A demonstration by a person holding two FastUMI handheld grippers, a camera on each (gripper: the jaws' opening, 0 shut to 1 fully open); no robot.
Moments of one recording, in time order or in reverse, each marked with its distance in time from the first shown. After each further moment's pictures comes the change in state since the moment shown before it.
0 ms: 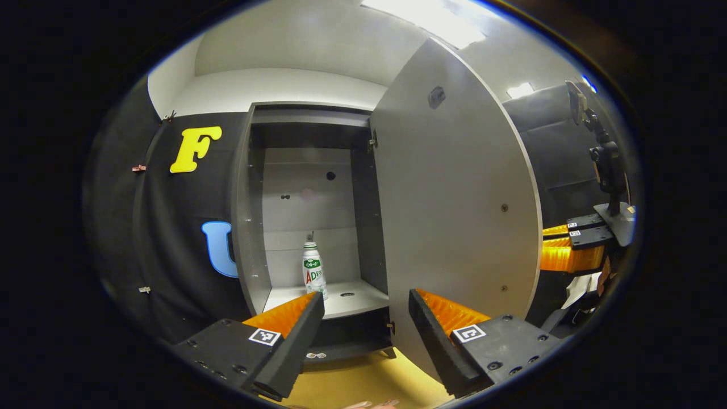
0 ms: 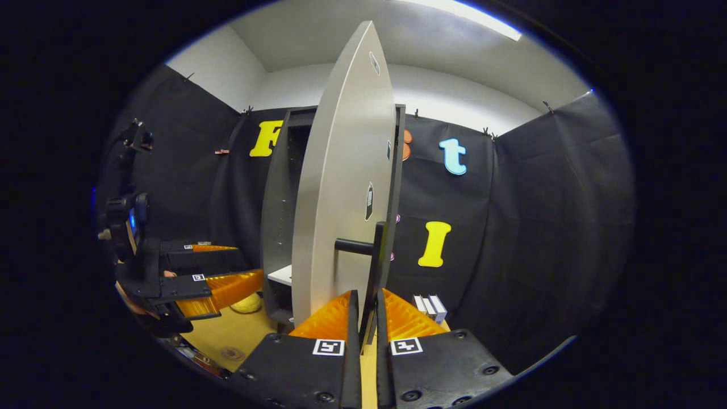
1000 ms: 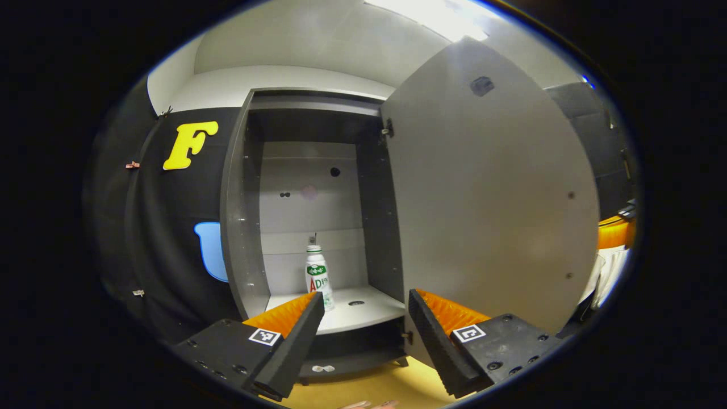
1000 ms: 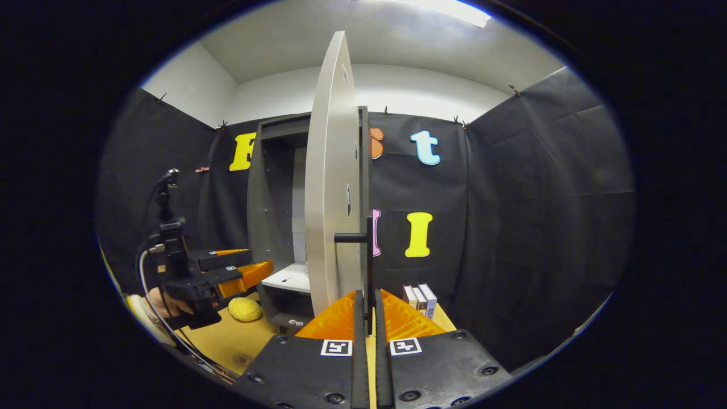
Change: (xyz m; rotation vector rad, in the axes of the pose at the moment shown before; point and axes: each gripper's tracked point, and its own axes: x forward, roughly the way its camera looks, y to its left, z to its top) left arm 0.082 0.047 -0.011 0.002 -0.018 -0.008; right arm -0.058 -0.031 -0.012 0.144 0.001 -0.127
